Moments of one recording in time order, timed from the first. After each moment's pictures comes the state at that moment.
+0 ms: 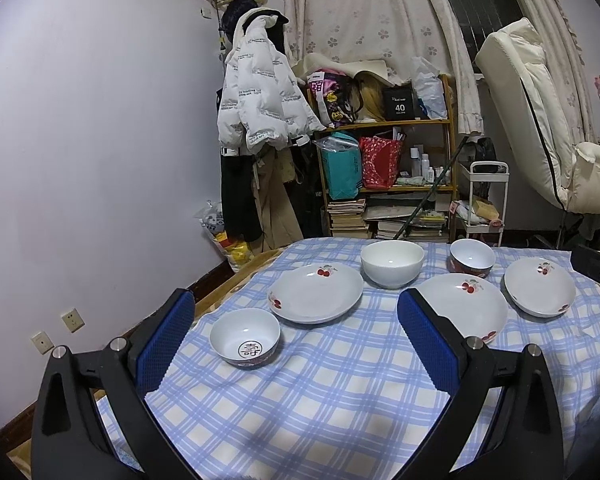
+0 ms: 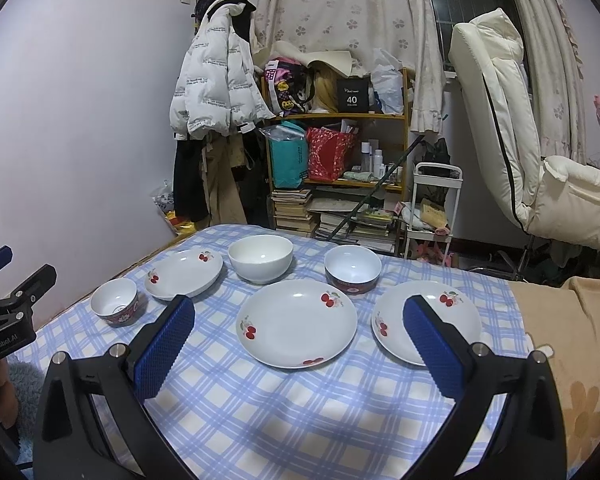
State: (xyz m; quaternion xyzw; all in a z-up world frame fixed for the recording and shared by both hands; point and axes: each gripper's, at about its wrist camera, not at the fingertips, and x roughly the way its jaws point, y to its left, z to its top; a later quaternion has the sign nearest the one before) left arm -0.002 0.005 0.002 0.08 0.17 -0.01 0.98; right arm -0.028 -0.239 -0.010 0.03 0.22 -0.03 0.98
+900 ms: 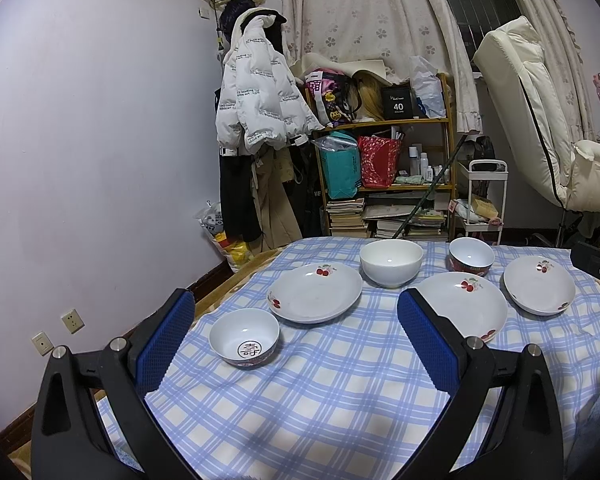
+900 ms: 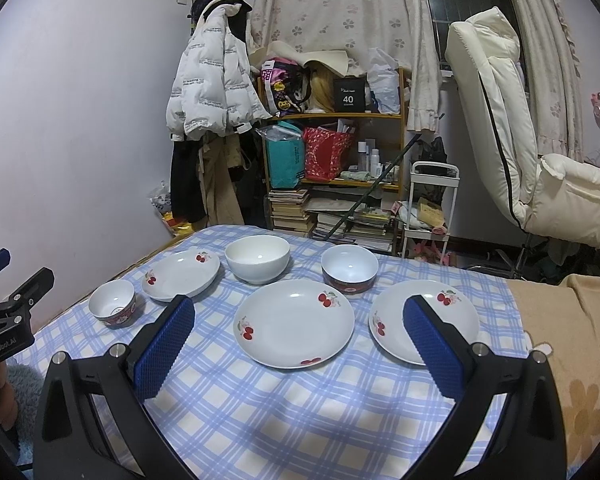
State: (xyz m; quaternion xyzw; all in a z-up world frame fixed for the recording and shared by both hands) left arm -0.002 0.004 0.001 0.08 0.17 -0.01 0.98; right arm -0.028 -0.240 -0.010 0.03 0.22 -0.03 0.97
